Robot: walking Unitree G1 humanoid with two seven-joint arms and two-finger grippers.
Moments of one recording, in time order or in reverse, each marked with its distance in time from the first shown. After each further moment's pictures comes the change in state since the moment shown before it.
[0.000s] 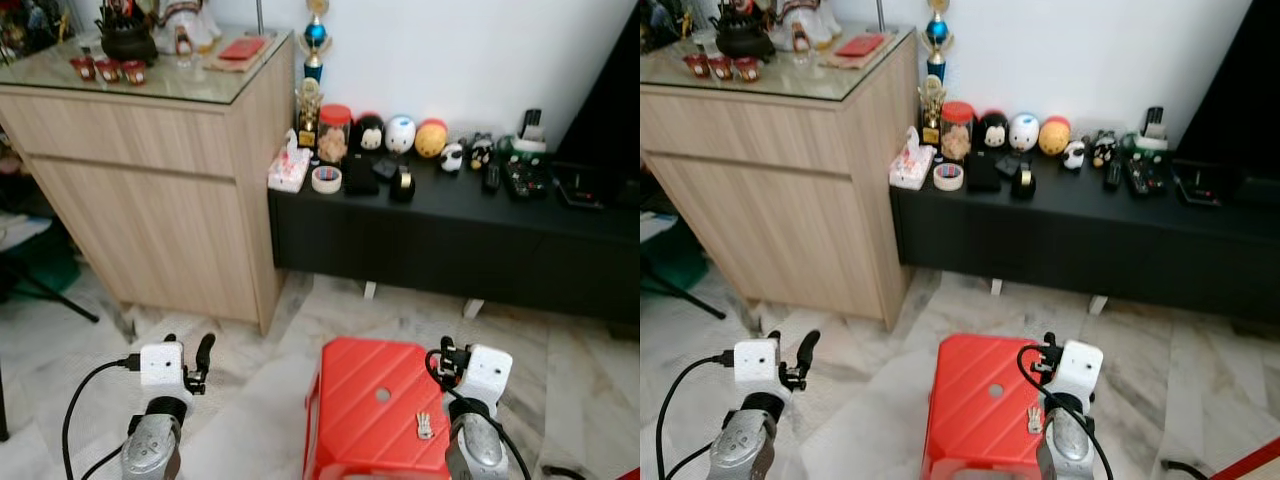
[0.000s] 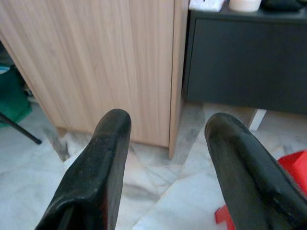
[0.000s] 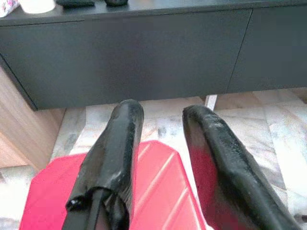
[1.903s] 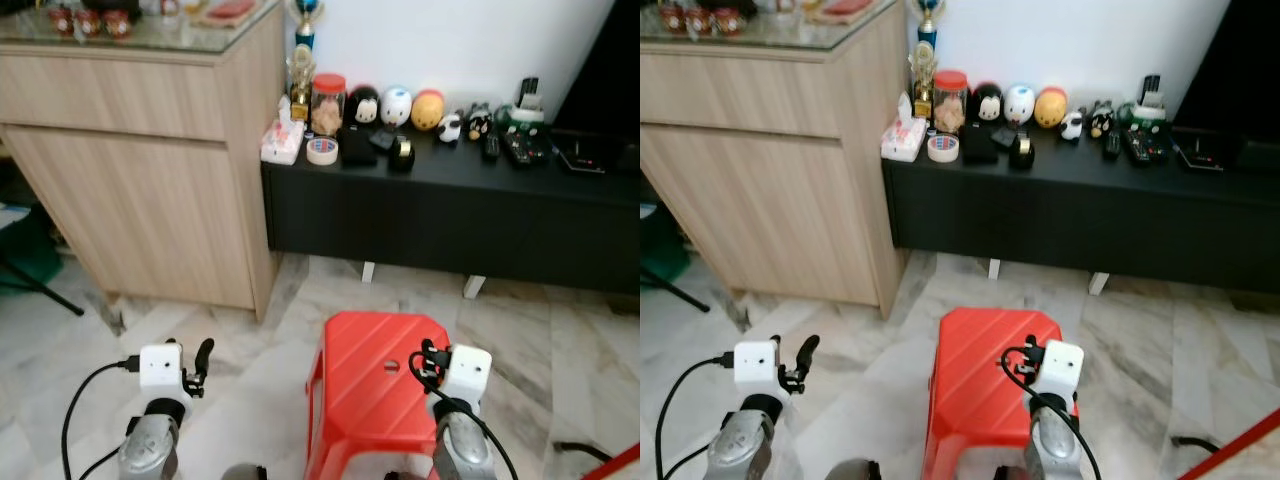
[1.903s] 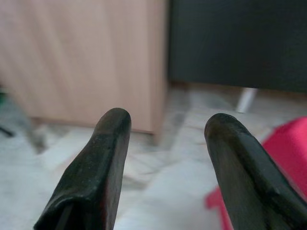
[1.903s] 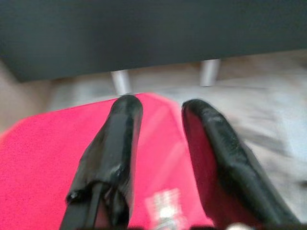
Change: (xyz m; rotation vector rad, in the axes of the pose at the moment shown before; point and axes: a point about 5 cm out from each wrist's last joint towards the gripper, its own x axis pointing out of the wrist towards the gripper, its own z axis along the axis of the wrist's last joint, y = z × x) left arm -0.001 -0.017 -0.006 -0.031 0.045 -0.055; right arm -0.004 -0.005 -0.013 -0.025 0.072 -0.003
